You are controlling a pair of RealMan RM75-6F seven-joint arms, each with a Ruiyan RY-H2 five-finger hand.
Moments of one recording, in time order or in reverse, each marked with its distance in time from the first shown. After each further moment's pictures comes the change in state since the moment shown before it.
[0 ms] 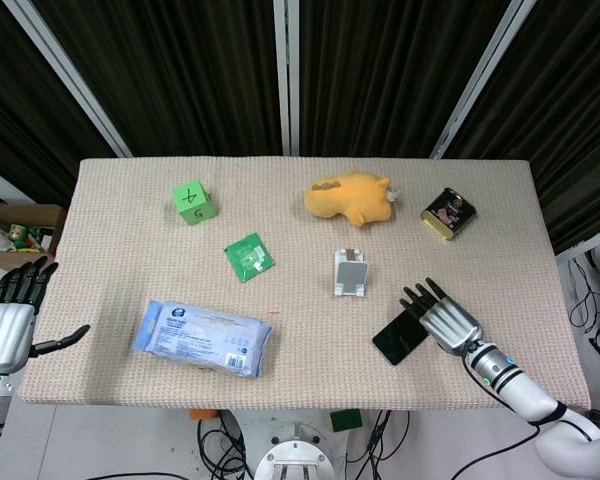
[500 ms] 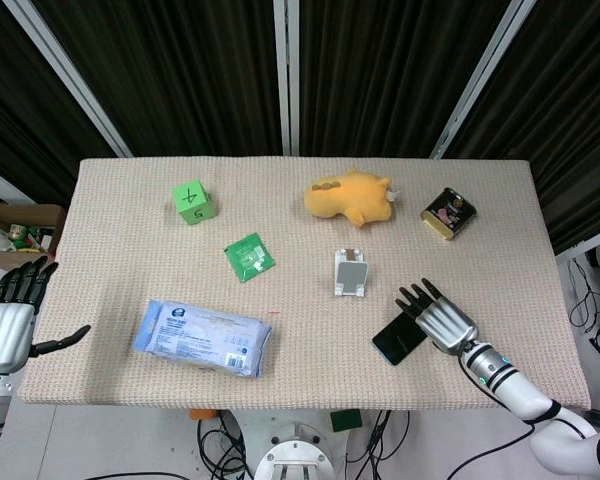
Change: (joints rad) left arm 0.000 0.003 0.000 -0.002 0.000 0.000 -0.003; right arm 0.017 -0.025 -0.011 0.010 0.015 0.004 0.004
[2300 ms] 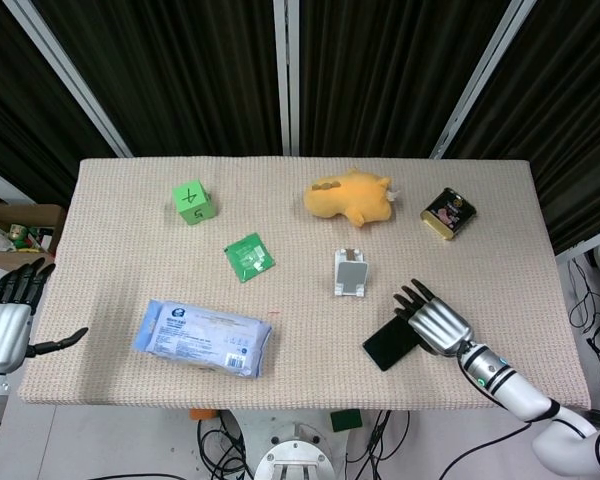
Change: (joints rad) left arm -0.003 -0.002 0.006 0.031 -0.014 -0.025 -0.048; right arm 0.026 -0.005 -0.055 0.027 -0.103 0.116 0.227
